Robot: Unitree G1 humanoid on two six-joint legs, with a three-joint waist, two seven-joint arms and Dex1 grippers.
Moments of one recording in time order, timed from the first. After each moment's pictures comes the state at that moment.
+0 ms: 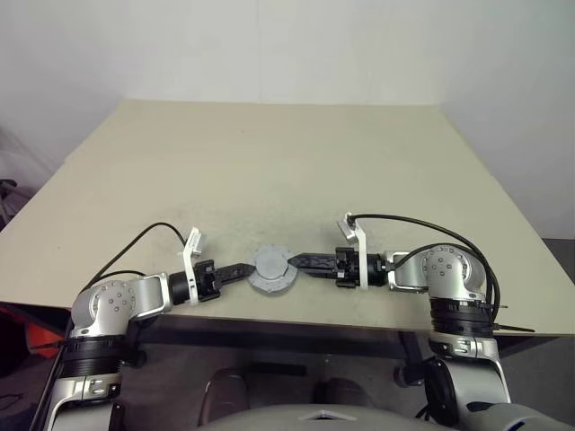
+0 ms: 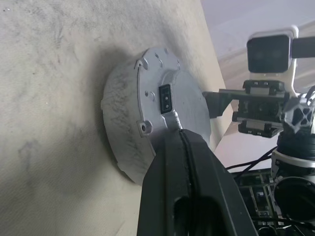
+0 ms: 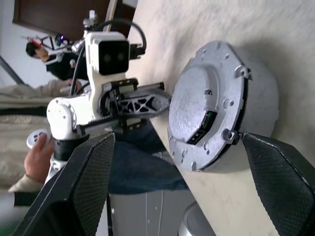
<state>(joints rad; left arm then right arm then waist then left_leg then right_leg) -0.20 0.41 0.19 0.01 -0.96 1.26 -0.65 -0.44 -0.21 -0.22 0.03 0.79 1.59 0.62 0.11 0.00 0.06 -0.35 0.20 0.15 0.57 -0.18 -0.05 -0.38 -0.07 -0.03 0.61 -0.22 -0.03</state>
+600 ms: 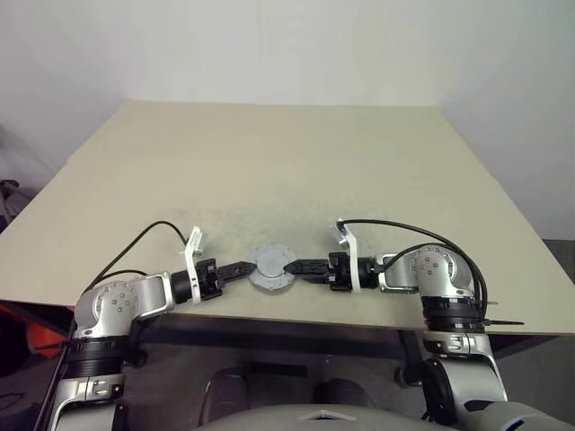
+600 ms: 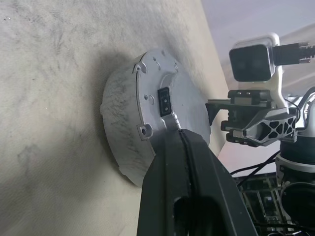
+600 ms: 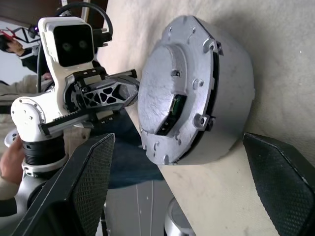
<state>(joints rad) -0.20 0.39 0.19 0.00 -0.94 1.23 -0.64 -0.44 -0.24 -0.15 0.07 0.75 1.56 0.60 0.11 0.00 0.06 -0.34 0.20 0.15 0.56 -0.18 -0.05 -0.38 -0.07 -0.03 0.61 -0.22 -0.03</state>
